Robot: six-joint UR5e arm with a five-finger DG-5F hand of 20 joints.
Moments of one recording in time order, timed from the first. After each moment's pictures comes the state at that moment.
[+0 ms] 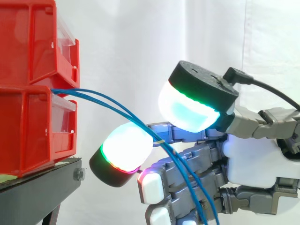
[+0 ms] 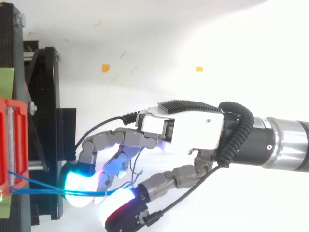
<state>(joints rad) 0.22 -2.30 -1.35 -2.50 -1.28 -0.20</state>
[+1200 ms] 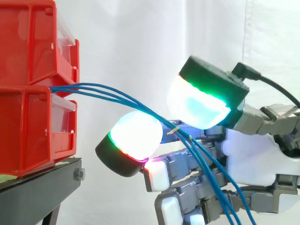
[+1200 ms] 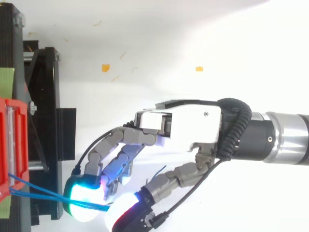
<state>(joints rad) 0.20 -2.30 -1.34 -2.55 -1.33 -0.07</state>
